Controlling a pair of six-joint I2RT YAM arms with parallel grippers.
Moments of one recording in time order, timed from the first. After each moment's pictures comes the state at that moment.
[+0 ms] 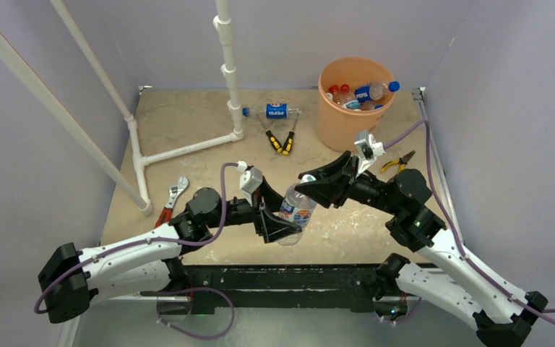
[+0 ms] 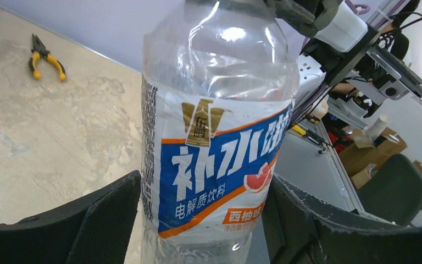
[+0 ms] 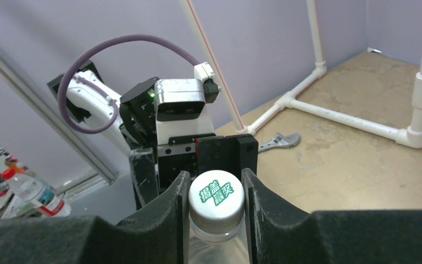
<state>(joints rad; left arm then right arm) -0.98 0.91 0.51 0.56 0.43 -0.54 0.75 0.73 0.80 0.16 -0.48 0.47</state>
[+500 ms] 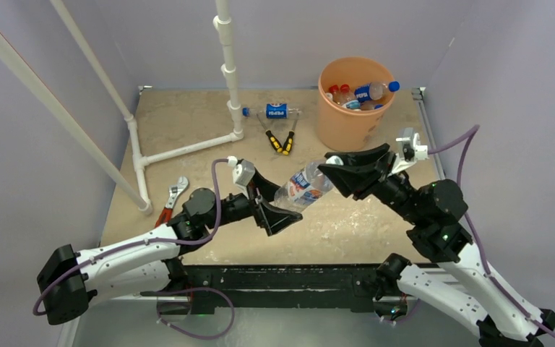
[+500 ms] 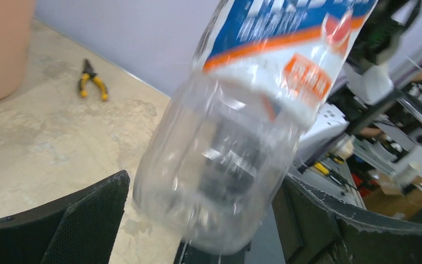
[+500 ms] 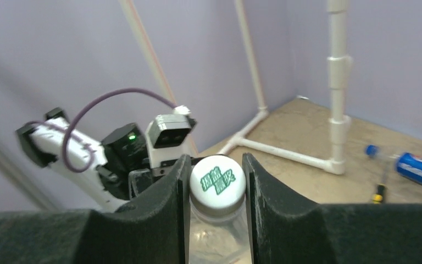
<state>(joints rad) -0.98 0.94 0.51 0.61 0.32 -0.56 0.75 0.62 0.88 0.09 -0.26 0.38</state>
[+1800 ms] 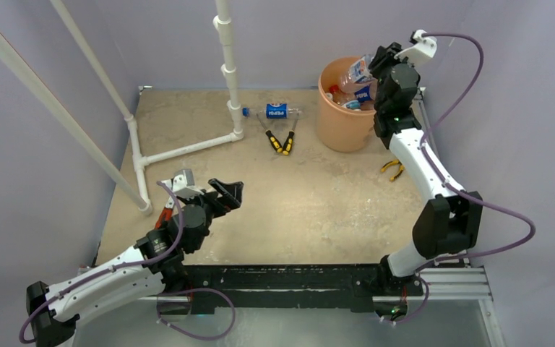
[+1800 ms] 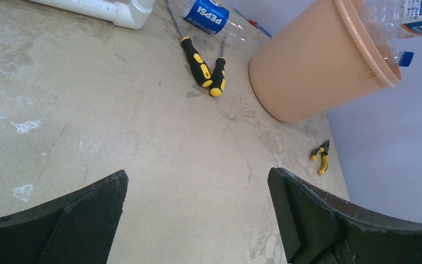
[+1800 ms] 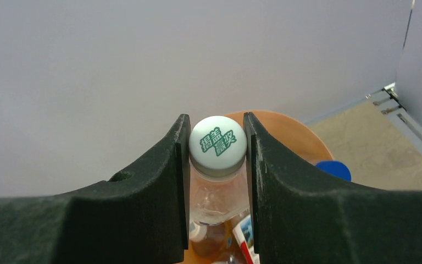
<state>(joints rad) -0.98 0.54 0.40 -0.12 -0.76 -0.88 0.18 1.54 1.39 0.36 0.46 0.28</state>
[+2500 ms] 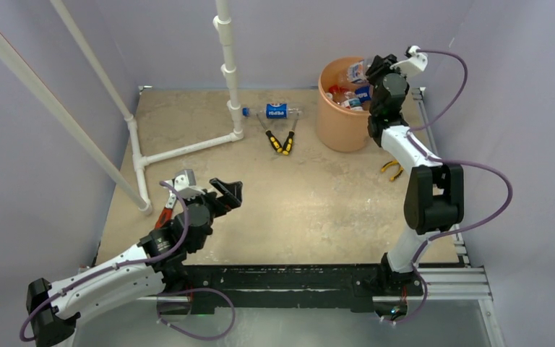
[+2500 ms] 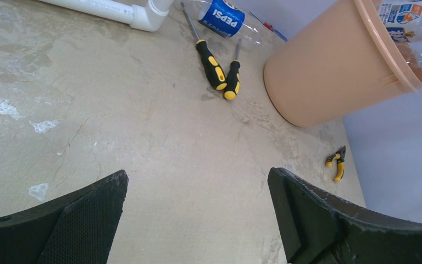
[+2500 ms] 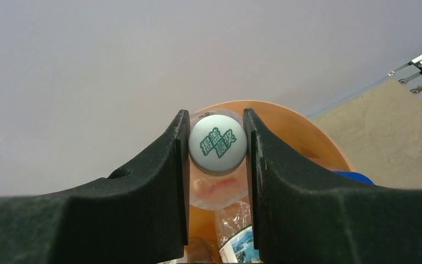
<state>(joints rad) -0.98 0.57 0.40 -0.11 -0.80 -0.89 0.12 1.76 1.33 0.63 0.43 0.40</state>
